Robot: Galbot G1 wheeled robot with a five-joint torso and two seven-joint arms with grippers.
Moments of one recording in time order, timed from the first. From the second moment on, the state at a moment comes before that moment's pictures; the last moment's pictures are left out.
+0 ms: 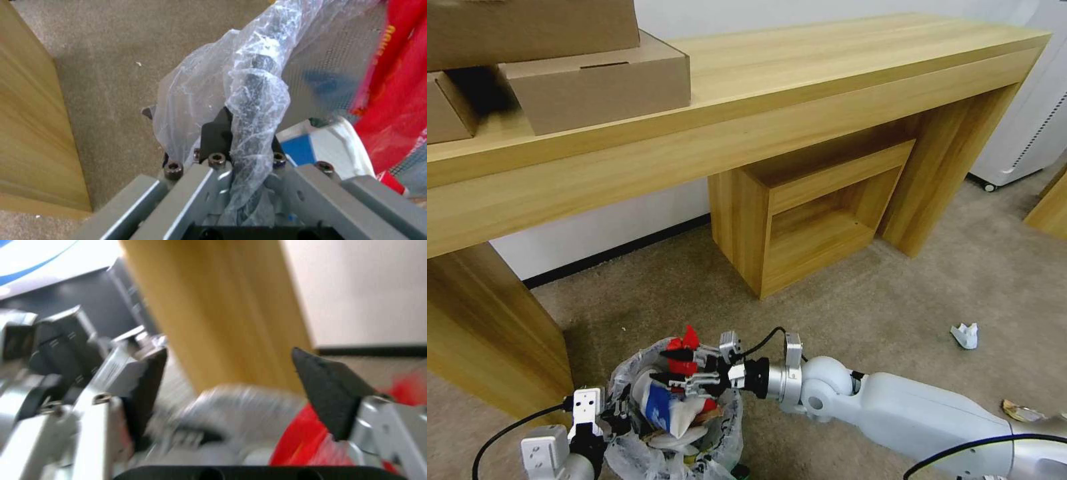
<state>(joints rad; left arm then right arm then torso) 1.98 -1.00 -0.56 -2.43 -0.69 0.37 -0.45 -0.47 0.89 -0.75 1.76 1.18 0.18 -0.44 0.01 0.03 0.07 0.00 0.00</state>
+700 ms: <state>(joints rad) 1.96 -0.98 -0.62 -2.46 -0.73 0.39 -0.43 -0.85 0.72 0.02 1.92 1.06 0.13 -0.03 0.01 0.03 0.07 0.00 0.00</state>
